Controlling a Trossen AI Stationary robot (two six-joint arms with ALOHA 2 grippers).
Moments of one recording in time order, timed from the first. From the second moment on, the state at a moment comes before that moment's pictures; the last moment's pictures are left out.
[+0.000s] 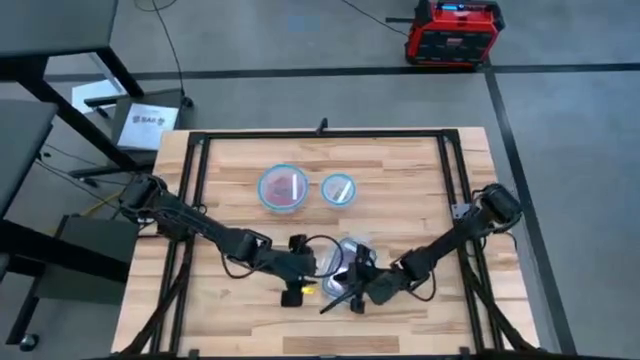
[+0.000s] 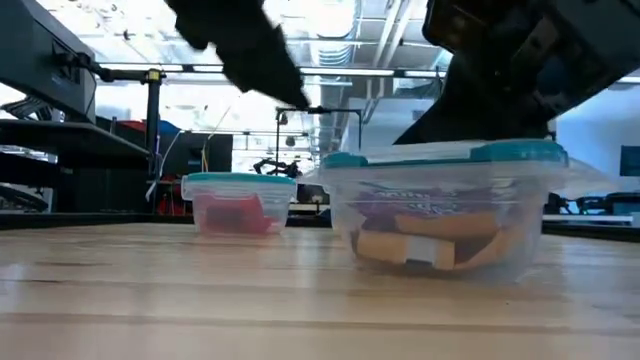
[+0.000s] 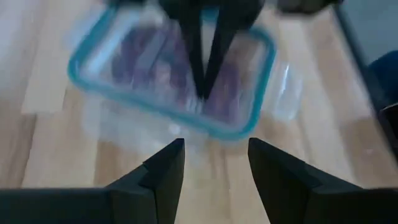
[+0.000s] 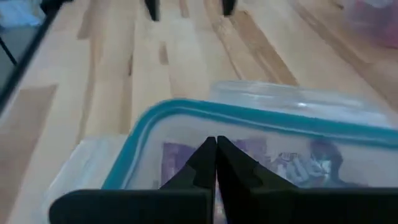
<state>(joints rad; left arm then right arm) -0.42 1.68 1.11 -0.07 -0.23 -0.21 0.55 1.88 0.85 0.35 0.55 0.53</state>
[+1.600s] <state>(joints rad) -0.28 1.73 1.18 -0.02 -0.07 -0.06 0.66 1.48 0.92 -0.08 0.50 0.62</state>
